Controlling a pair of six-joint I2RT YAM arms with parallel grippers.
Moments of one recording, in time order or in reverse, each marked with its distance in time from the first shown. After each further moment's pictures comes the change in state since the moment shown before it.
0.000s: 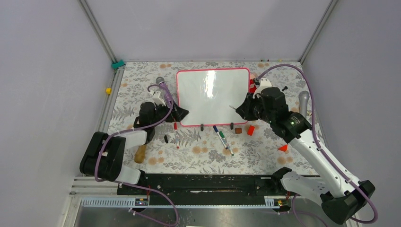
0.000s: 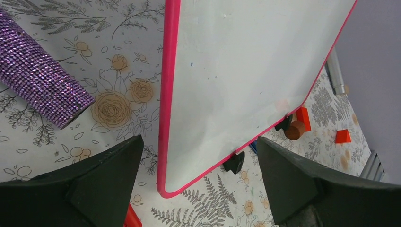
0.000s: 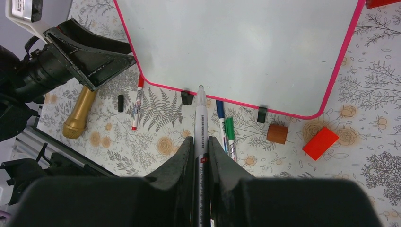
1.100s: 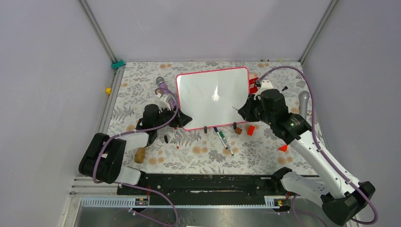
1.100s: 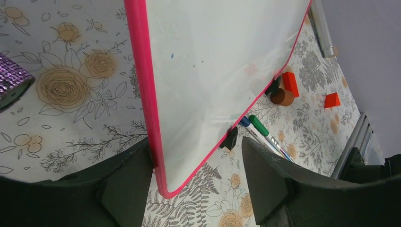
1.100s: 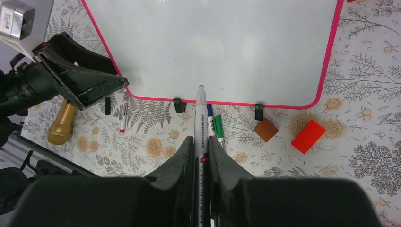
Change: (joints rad) left arm -0.069 0.001 -0.011 -0.047 0.072 0.040; right arm 0.000 -0.015 -0.027 -0.006 0.052 0.000
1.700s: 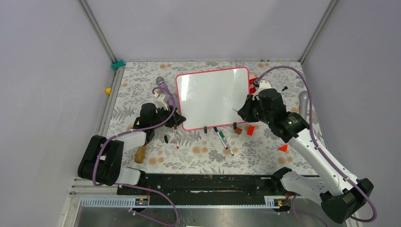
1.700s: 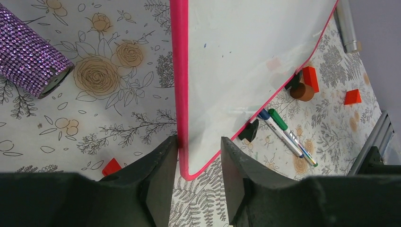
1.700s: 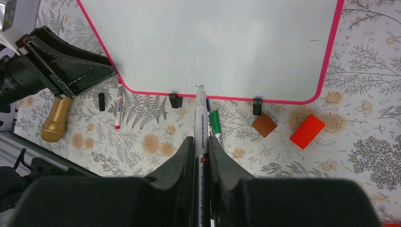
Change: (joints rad) left arm 0.058 -0.039 0.017 -0.124 0.013 0.077; right arm 0.000 0.021 0.001 -0.019 0.000 0.001
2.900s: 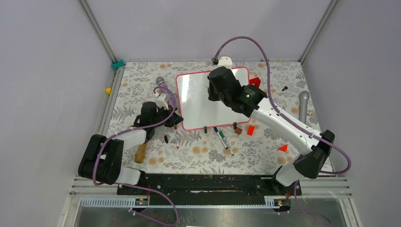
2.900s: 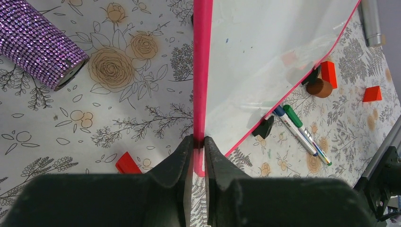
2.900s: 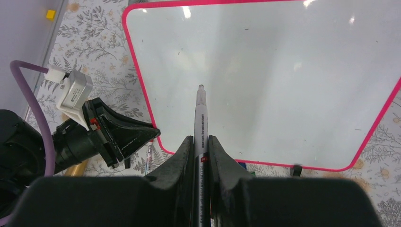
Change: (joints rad) left arm 0.002 0.010 0.034 -0.095 -0.033 0.049; right arm 0.322 0.526 0.592 -0.070 0.417 0.069
